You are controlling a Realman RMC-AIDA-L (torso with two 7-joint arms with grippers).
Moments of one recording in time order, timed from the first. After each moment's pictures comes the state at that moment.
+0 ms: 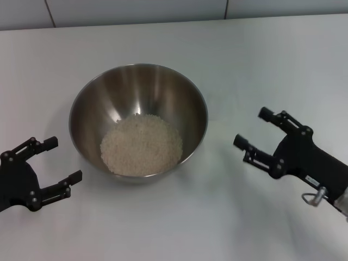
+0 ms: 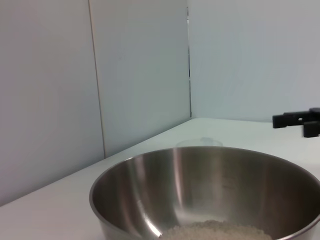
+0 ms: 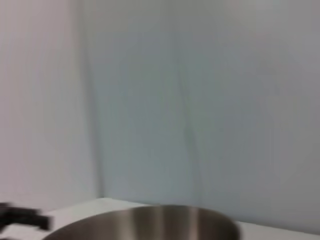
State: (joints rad) left arm -0.15 -2.05 0.86 0.64 1.65 1.56 -0.84; right arm 0.26 1.90 0.38 0.42 -2.55 -1.36 0.32
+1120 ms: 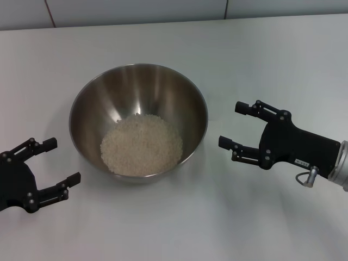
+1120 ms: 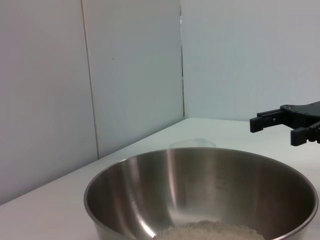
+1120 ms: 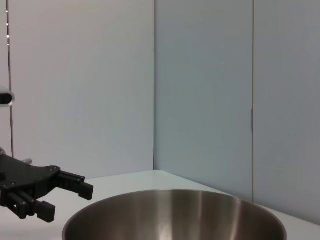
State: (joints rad) left arm -0.15 -2.04 0.86 0.65 1.66 1.58 -0.86; right arm 0.46 1.90 0.37 0.20 -2.72 -1.43 0.47
